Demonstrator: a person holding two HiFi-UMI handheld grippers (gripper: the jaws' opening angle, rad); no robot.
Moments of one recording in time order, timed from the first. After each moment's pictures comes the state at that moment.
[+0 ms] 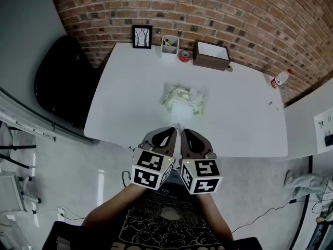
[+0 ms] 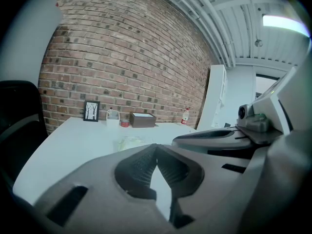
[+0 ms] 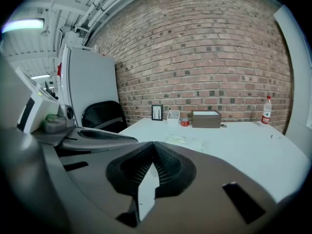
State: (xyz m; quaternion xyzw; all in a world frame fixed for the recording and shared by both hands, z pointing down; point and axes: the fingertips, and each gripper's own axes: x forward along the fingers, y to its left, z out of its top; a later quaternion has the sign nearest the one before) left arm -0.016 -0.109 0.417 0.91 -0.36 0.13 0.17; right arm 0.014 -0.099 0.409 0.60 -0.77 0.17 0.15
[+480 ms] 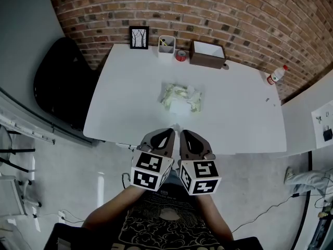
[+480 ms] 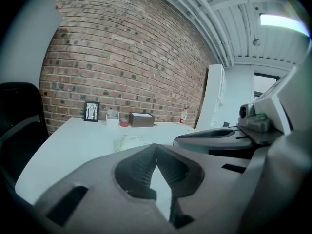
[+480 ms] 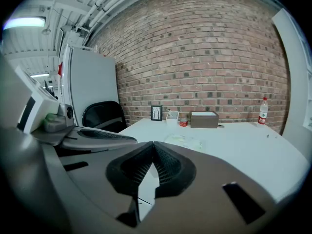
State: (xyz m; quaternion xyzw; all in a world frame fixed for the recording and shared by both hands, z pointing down) left arm -0.023 -0.091 0.417 0.91 -0.36 0.13 0.17; right arm 0.010 -0.080 0.408 0.61 -0.76 0.16 0.15
